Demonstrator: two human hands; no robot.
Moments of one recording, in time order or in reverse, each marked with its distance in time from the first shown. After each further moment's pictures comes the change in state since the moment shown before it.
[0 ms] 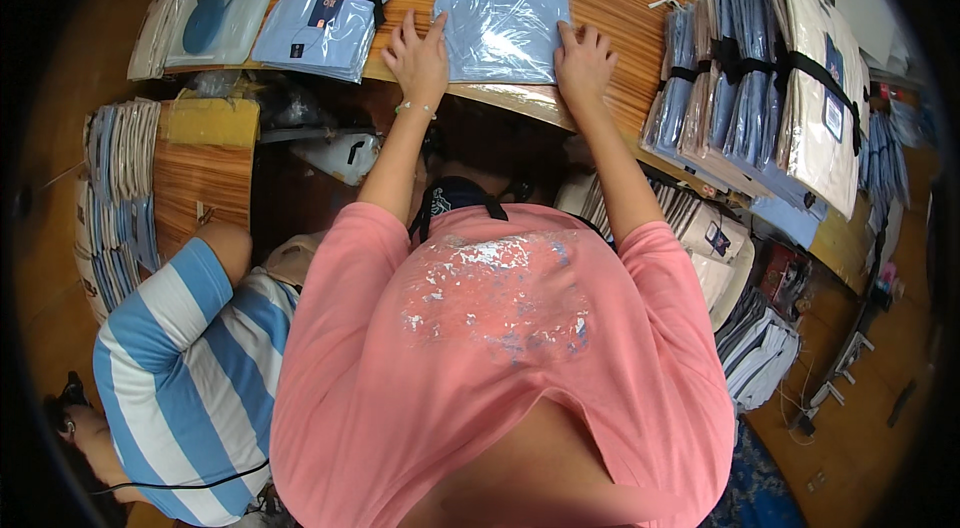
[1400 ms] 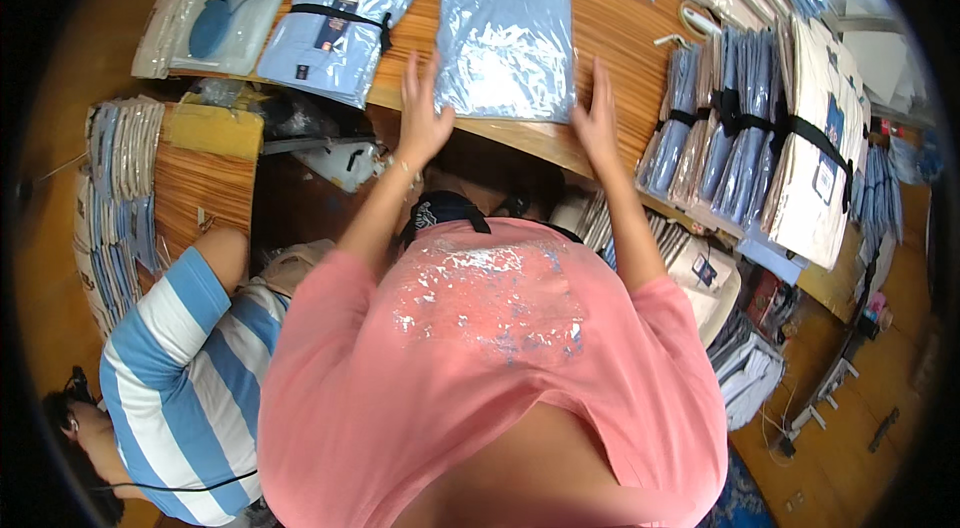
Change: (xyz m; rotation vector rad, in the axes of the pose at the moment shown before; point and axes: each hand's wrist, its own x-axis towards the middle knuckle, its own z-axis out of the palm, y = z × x) left_hand -0.017 -0.004 -0.029 -0.554 -0.074 0.086; right_hand -0.014 0.023 -0.009 0.733 0.026 -0.158
